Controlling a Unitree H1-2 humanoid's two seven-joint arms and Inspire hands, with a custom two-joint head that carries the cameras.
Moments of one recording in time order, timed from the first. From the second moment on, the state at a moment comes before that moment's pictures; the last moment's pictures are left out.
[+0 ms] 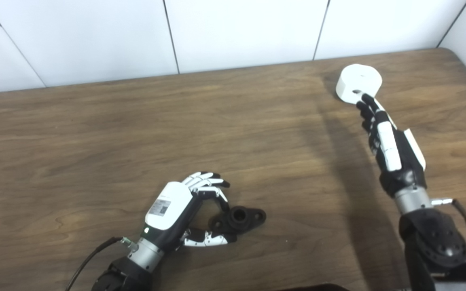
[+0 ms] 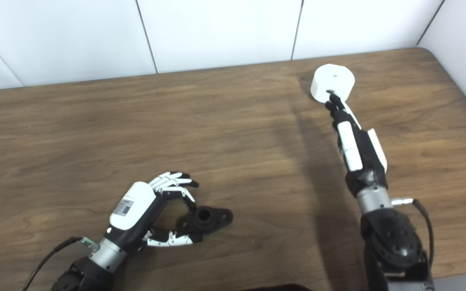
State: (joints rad) left arm 0.07 0.28 -0.39 -0.16 0.75 -0.28 -0.05; right arm 0.09 -0.23 -0.17 -0.44 0.03 0.27 0.01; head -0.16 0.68
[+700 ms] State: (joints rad) left arm 0.07 0.28 -0.41 -0.15 0.82 -0.32 0.02; right arm -0.19 -0.50 -0.15 -0.36 -0.31 0.33 0.04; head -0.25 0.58
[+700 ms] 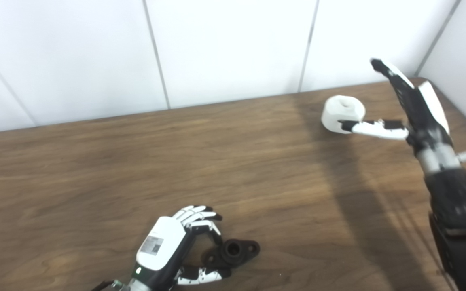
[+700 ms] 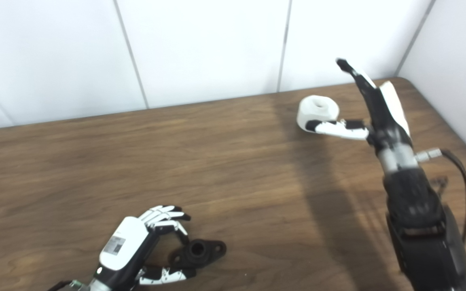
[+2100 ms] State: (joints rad) left arm 0.07 0.27 -0.41 -0.14 0.83 -0.32 0.04; right arm -0.59 -0.66 0.15 0.20 -0.65 0.47 0.36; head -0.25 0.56
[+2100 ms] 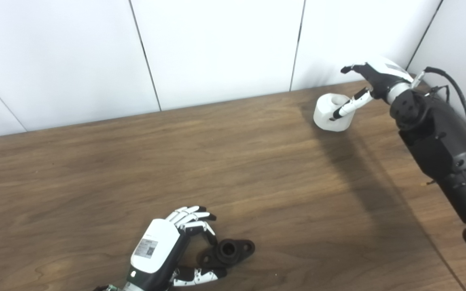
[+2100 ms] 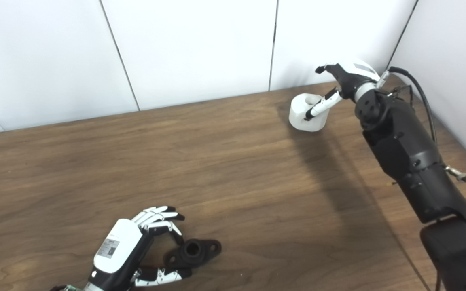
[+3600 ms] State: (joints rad) left arm 0.06 0.26 -0.41 -0.12 0.83 -0.32 0.04; right arm -0.60 -0.65 0.21 0.28 -0.65 0.43 0.35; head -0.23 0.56
